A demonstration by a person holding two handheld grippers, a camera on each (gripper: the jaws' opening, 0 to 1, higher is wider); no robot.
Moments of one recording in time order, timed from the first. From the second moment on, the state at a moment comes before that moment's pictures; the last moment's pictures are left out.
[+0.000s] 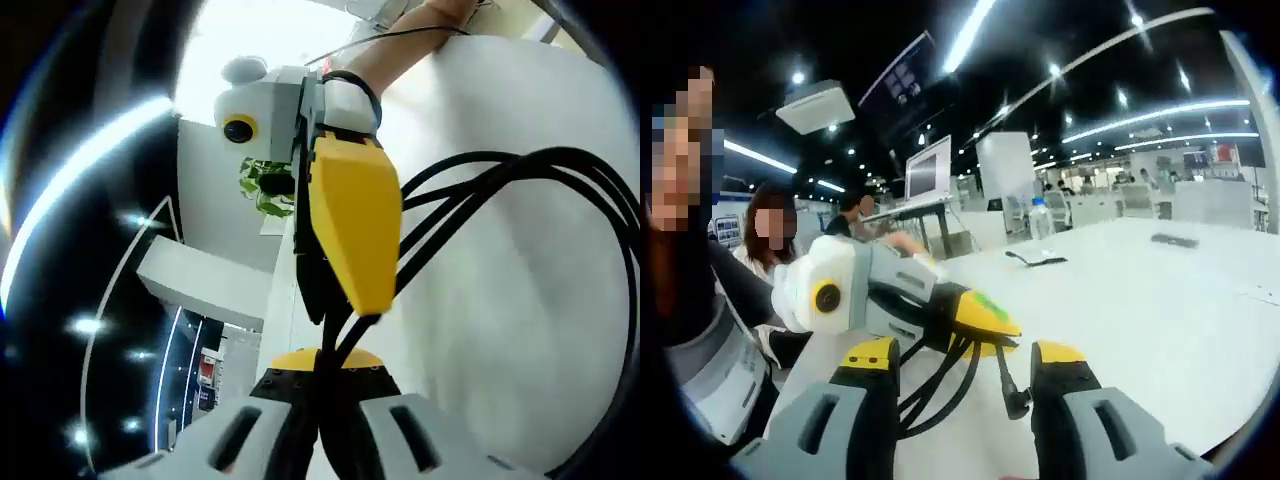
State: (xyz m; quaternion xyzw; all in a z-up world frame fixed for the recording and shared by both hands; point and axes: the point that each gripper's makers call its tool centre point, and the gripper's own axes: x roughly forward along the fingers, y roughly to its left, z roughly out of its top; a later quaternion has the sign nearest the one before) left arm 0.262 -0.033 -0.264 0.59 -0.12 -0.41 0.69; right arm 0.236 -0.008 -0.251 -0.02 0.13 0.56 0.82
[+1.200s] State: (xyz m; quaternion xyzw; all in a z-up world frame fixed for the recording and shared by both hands) left arm 0.251 -0.019 -0.279 0.48 -0.07 -0.49 0.72; right arm 0.243 -0.013 -0.285 -0.05 0.23 0.55 0.80
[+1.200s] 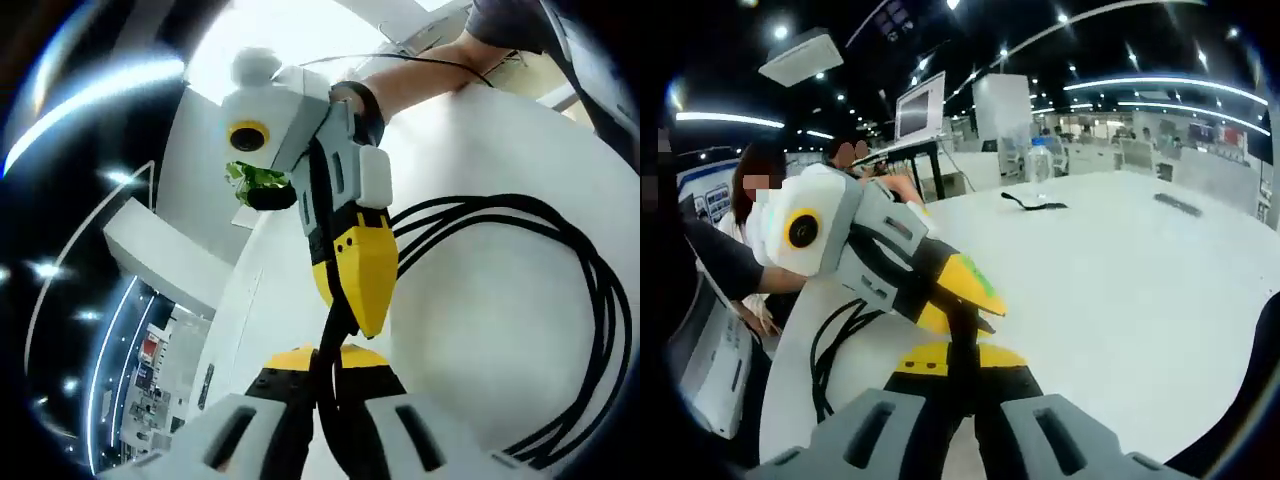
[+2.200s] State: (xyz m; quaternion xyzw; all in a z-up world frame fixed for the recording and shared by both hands) left arm 0.272 0.077 -0.289 0.54 -0.05 -0.39 0.74; right arm 0.302 0.049 -0.239 0.19 0.12 0.53 0.82
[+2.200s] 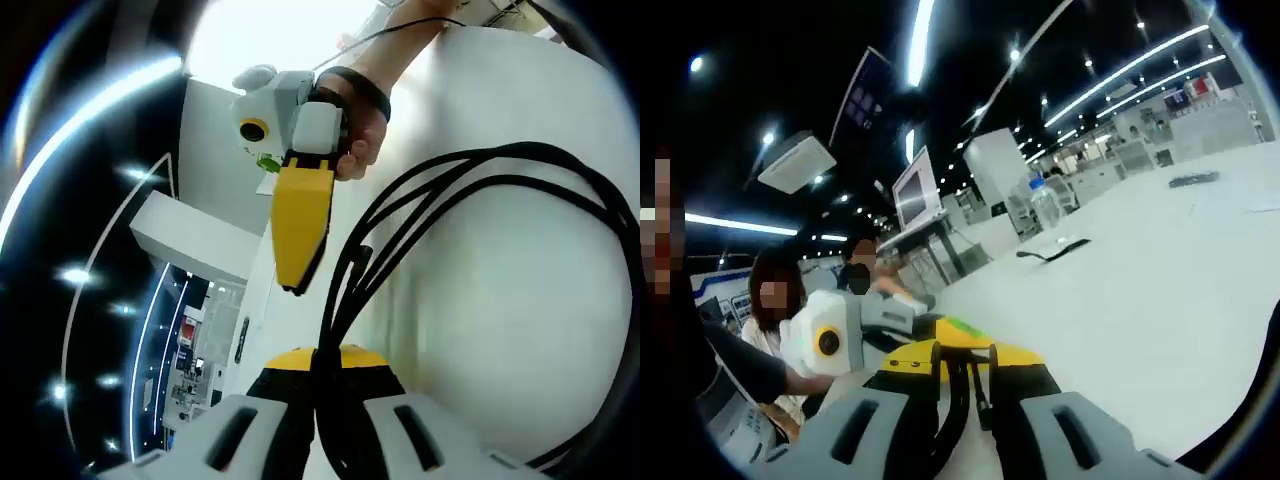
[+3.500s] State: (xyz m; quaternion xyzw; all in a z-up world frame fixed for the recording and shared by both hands) left arm 0.289 0.113 -0.284 0.52 -0.04 -0.34 0.78; right arm 0.455 0.238 -0.281 -0.23 -0.08 0.48 0.84
